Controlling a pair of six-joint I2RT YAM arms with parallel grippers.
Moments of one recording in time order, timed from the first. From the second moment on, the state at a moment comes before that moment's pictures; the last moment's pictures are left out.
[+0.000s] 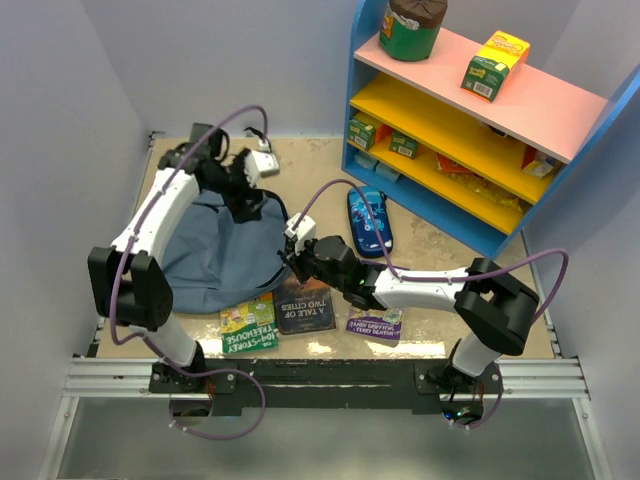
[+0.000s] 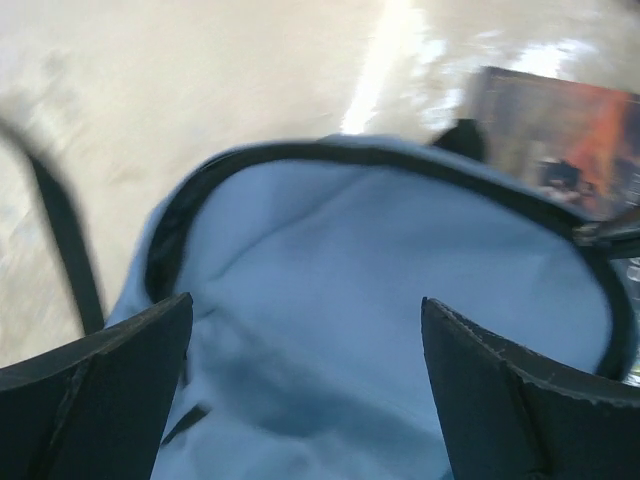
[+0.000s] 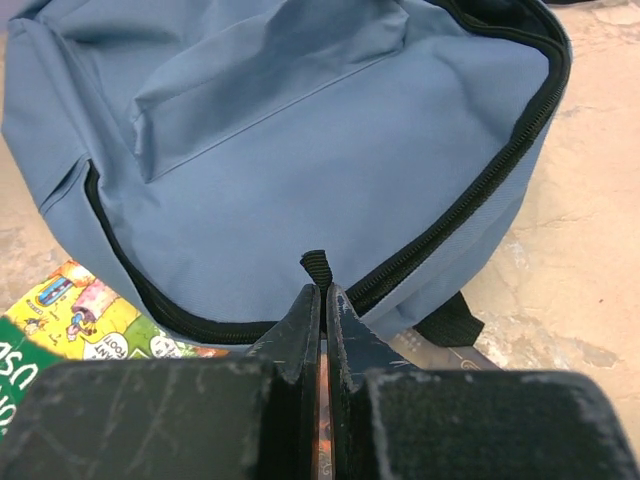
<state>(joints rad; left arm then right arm) -0.13 1.70 1.60 -0.94 0.55 0.87 1.04 1.62 0.87 0.47 0.15 0.12</state>
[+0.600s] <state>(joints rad) -0.31 1.90 1.58 -0.85 0.60 1.17 1.04 1.61 0.82 0.52 0.05 0.12</state>
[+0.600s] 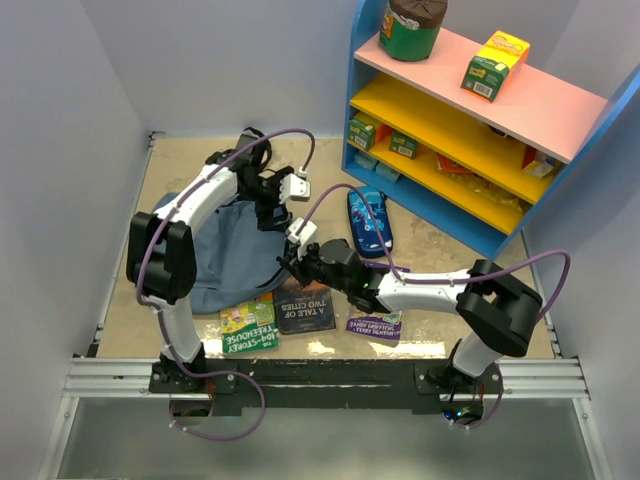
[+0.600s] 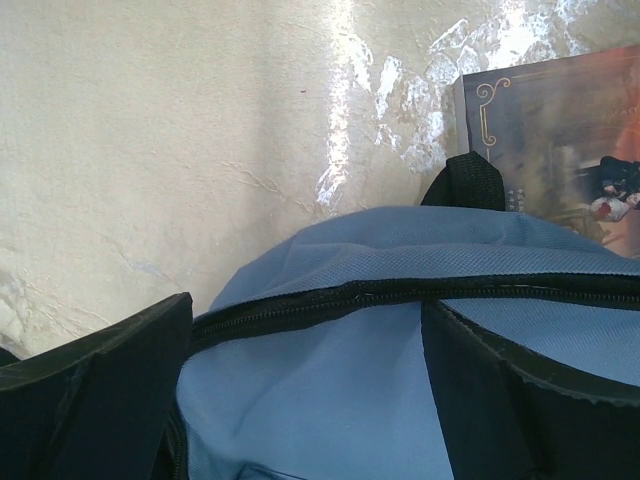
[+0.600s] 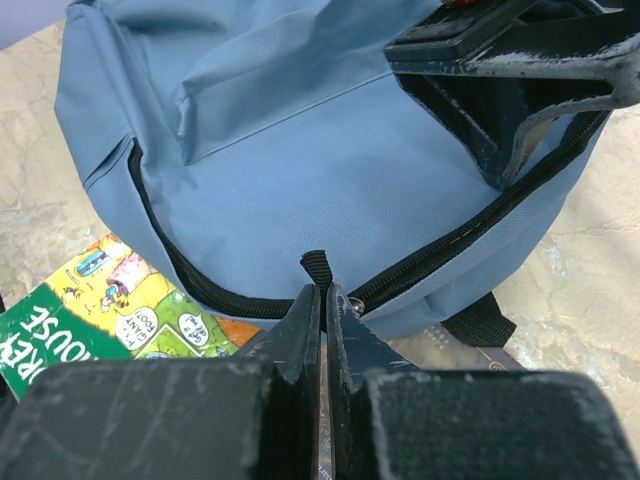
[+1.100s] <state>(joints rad) -0.32 2.00 1.62 -0.93 0.64 1.20 1.04 1.61 0.81 0.53 0.03 0.12</state>
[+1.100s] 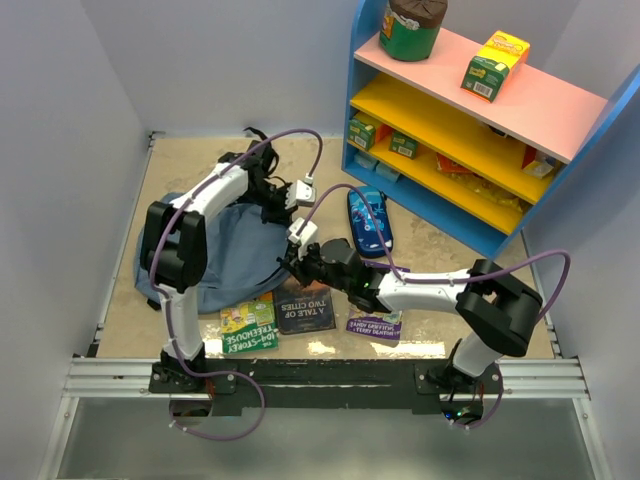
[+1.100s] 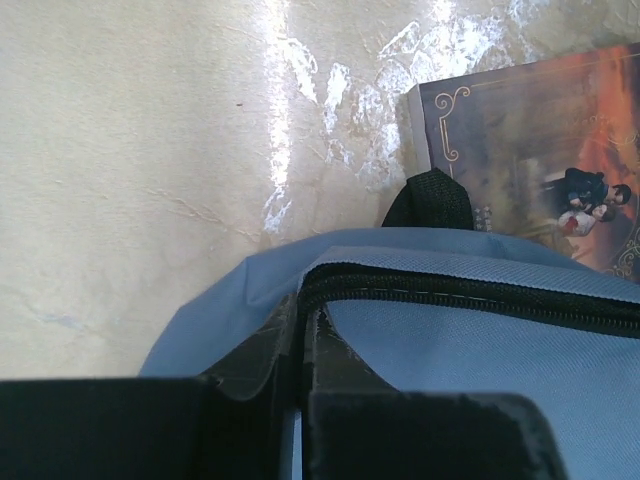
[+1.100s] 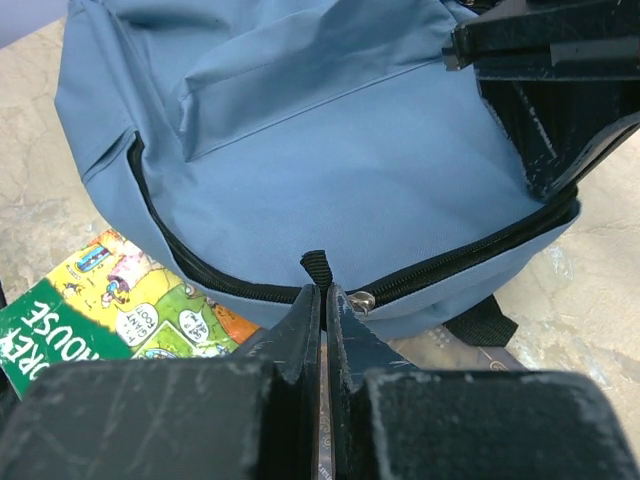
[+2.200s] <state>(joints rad) -0.32 1.99 1.63 -0.93 0.64 1.00 1.28 1.91 1.11 0.54 0.03 0.13</state>
